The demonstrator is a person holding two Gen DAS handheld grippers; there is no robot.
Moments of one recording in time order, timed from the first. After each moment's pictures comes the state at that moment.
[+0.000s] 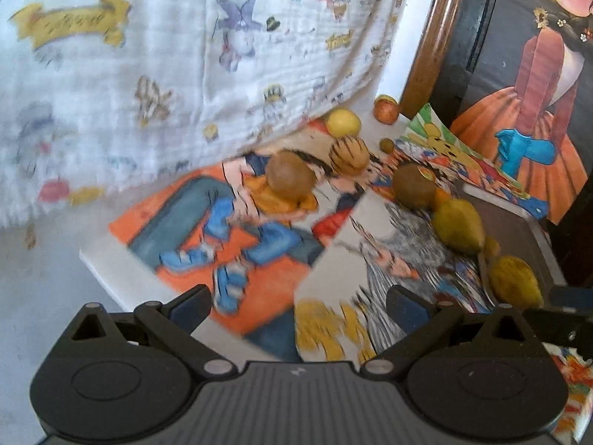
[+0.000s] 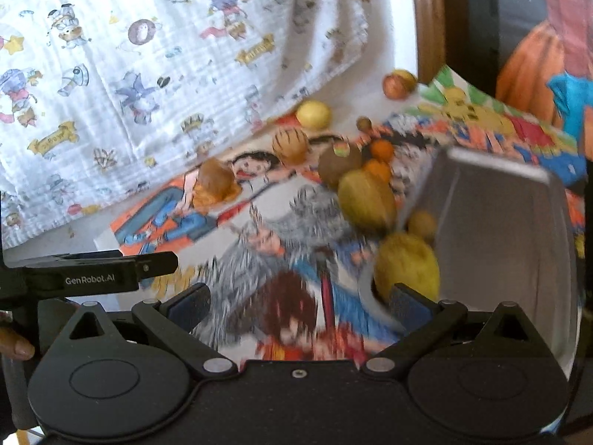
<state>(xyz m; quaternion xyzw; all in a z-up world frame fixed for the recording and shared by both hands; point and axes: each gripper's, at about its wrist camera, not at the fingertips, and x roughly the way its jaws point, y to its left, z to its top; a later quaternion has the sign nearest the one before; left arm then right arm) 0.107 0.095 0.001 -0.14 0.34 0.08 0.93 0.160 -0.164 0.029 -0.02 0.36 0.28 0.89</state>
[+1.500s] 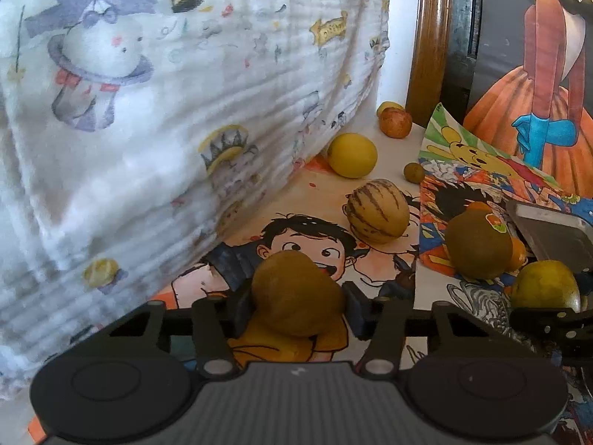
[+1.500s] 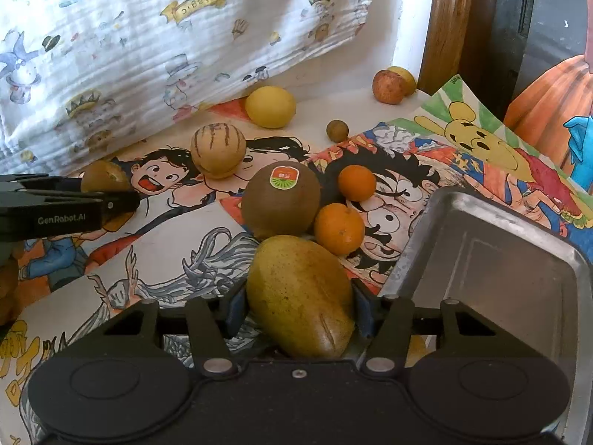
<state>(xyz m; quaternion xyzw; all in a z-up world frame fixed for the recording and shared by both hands) 0.244 0.116 -0.024 -0.05 0.32 0.07 0.94 0.292 -0.125 -0.024 -0.11 0.36 0.24 0.90</state>
